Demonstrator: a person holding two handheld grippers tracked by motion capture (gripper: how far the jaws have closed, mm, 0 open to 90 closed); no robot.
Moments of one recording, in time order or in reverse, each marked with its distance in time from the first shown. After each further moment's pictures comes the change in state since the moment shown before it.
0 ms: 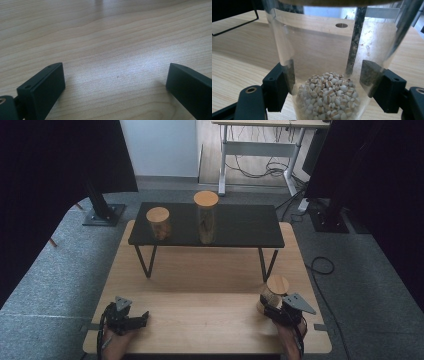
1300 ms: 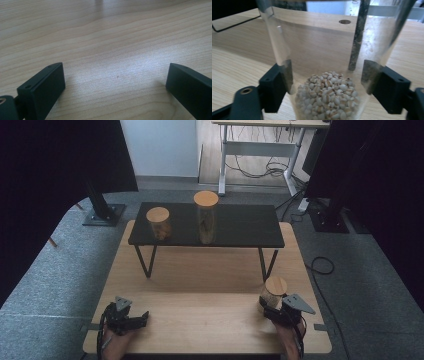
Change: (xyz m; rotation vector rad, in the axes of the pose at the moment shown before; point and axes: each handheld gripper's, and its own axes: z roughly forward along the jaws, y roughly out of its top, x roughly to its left) left arm 0.000 0.000 0.000 -0.001 0.000 -0.002; right arm -0.007 -0.013 0.008 0.006 0.044 0.007
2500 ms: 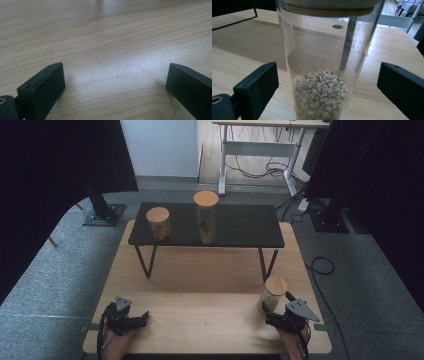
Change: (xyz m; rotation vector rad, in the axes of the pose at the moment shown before) left arm 0.000 0.000 0.000 0.001 0.002 -0.001; right arm 0.005 0.001 -0.019 -0.029 -0.065 -0.052
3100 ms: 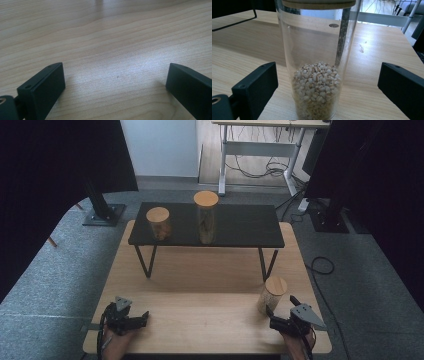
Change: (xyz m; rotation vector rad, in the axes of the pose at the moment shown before) left arm 0.000 0.000 0.000 0.000 0.000 0.000; right arm -0.004 -0.006 -0.016 -0.005 -0.007 0.017
